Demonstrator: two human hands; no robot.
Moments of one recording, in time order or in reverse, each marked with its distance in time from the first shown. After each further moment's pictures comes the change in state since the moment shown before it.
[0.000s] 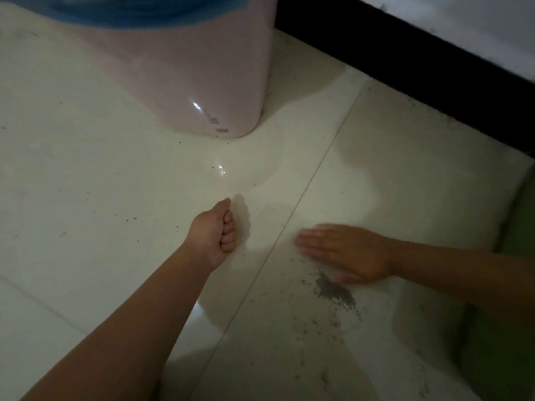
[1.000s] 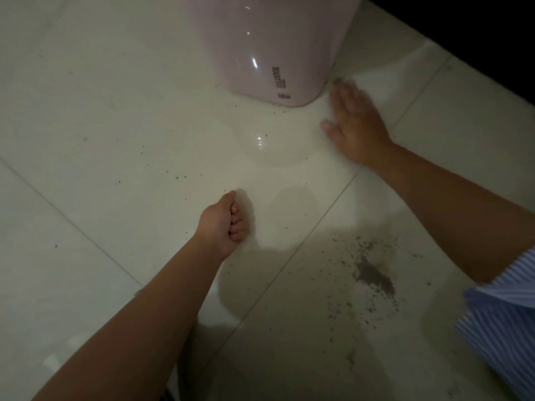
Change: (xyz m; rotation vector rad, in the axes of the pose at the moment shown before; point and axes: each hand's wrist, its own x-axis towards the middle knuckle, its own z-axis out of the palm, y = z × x) left_hand -0.009 -0.022 -0.061 -0.206 0.092 0.004; right_hand 0.133 0.054 -0.065 0.079 0.170 0.745
